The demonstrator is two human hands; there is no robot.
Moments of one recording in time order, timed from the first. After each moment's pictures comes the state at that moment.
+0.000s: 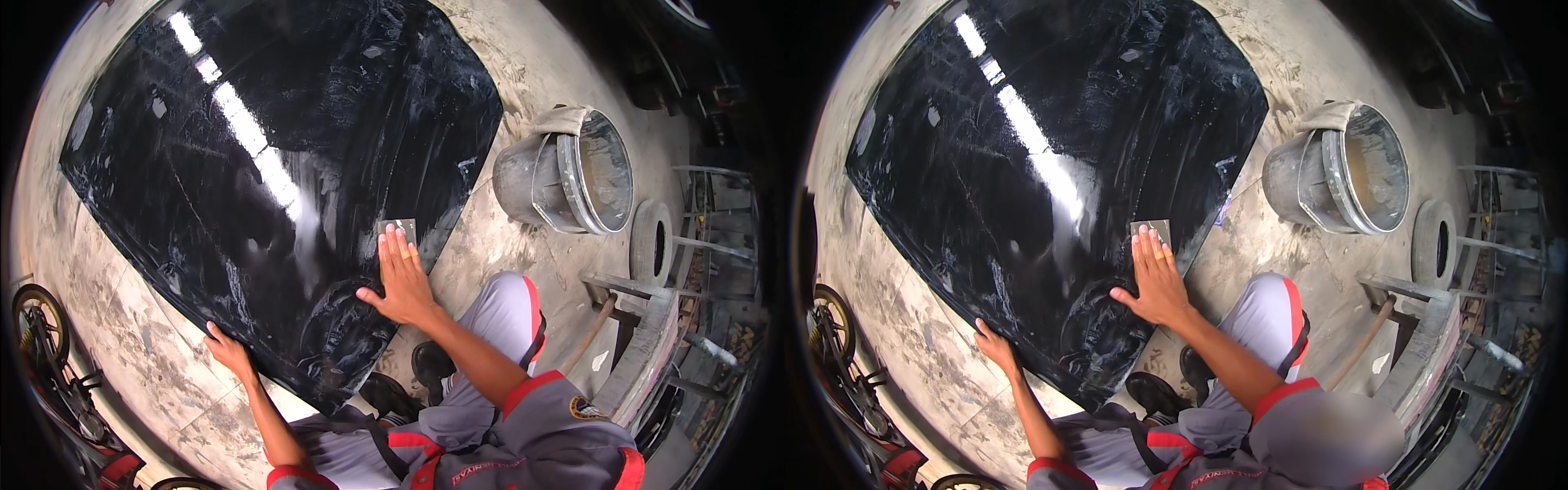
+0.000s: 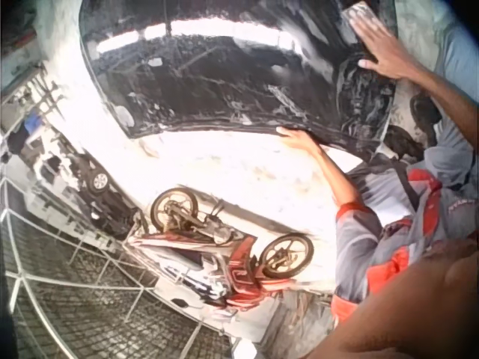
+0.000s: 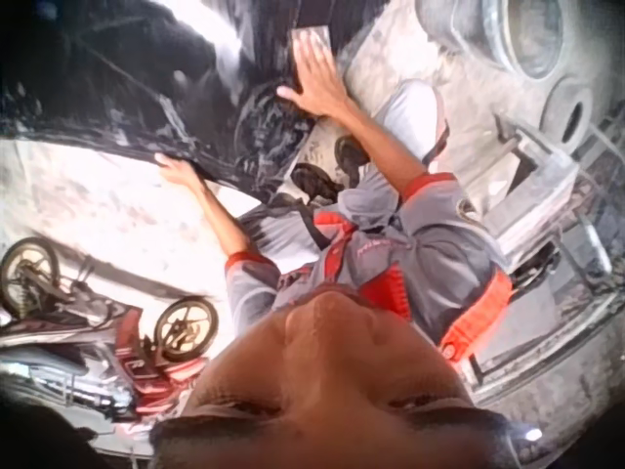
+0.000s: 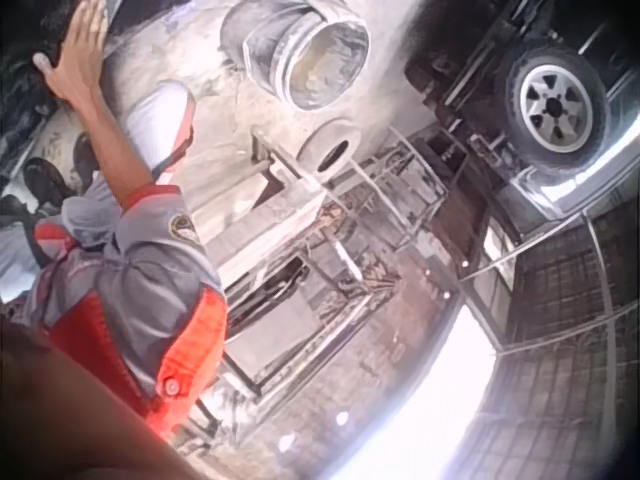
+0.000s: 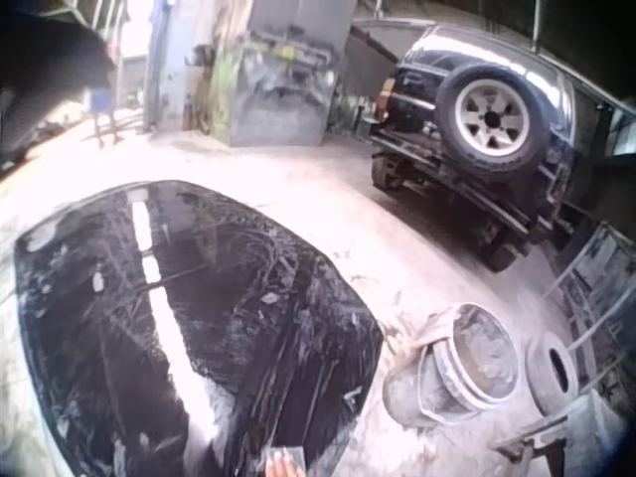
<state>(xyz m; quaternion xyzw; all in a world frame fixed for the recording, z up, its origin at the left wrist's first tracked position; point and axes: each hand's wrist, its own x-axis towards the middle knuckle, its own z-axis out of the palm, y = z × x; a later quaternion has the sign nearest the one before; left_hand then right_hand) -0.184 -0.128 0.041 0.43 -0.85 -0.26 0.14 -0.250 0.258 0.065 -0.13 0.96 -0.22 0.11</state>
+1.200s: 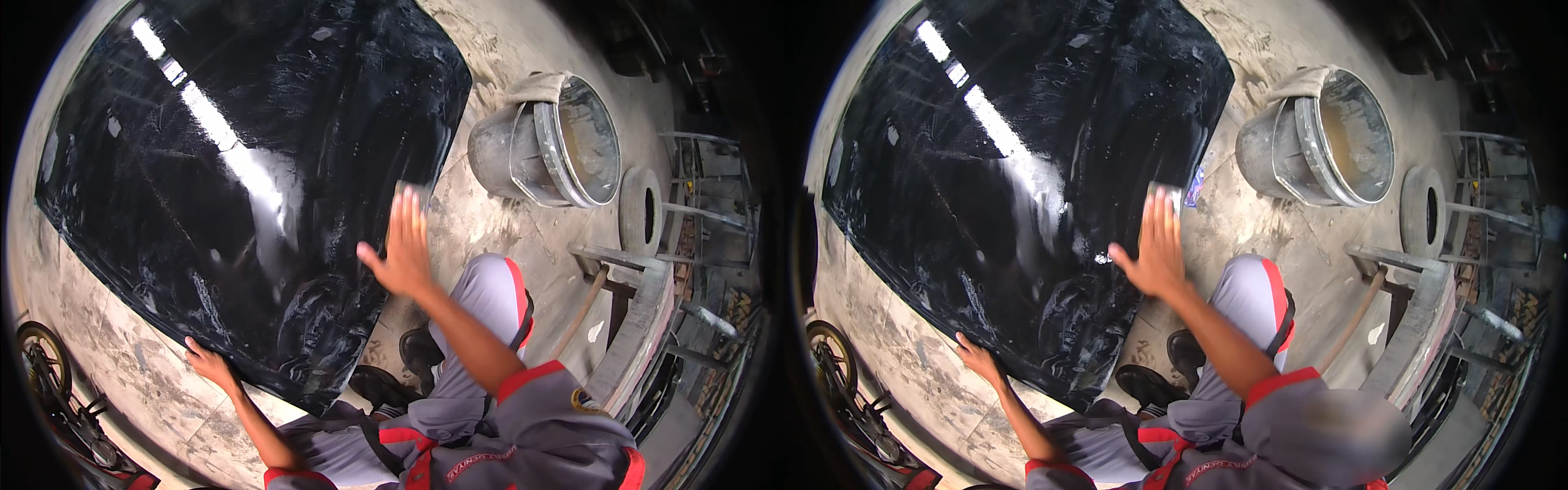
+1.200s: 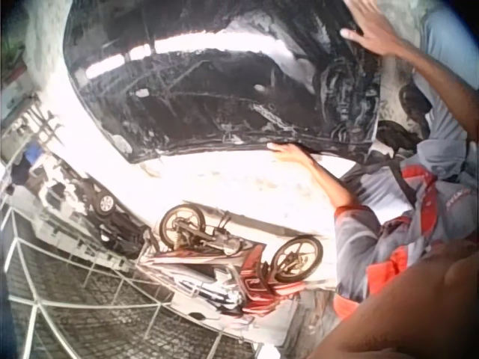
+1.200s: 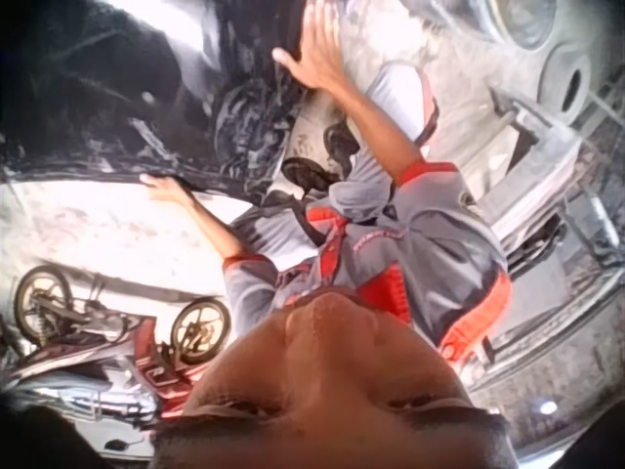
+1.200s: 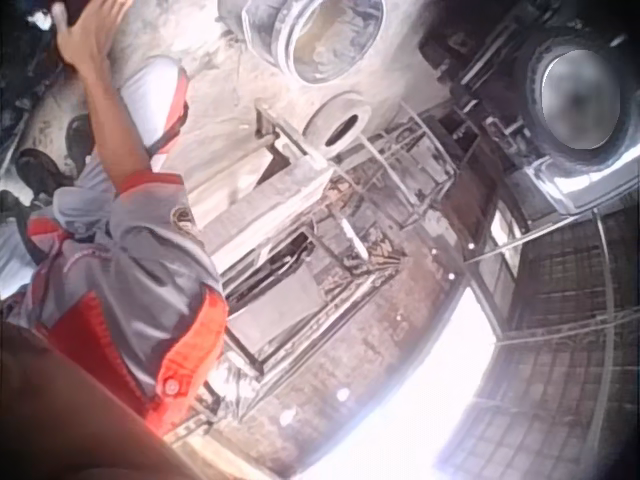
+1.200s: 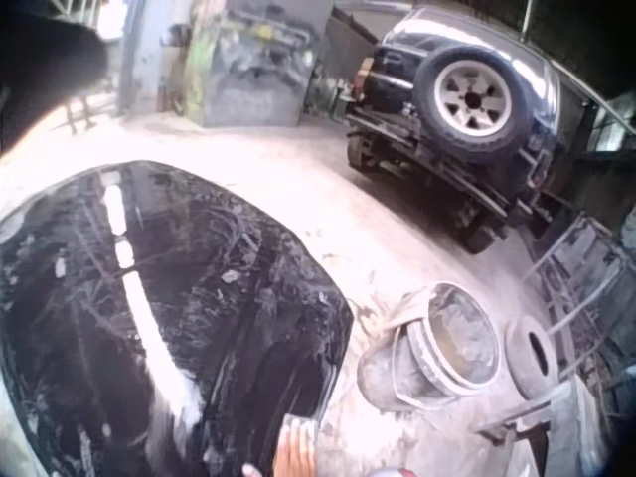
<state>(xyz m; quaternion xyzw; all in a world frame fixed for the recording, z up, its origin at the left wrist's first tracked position) -0.183 -0.141 0.040 0.43 -0.85 -0.26 0.14 -0.269 0.297 0.054 0.01 0.97 -0.22 0.02</state>
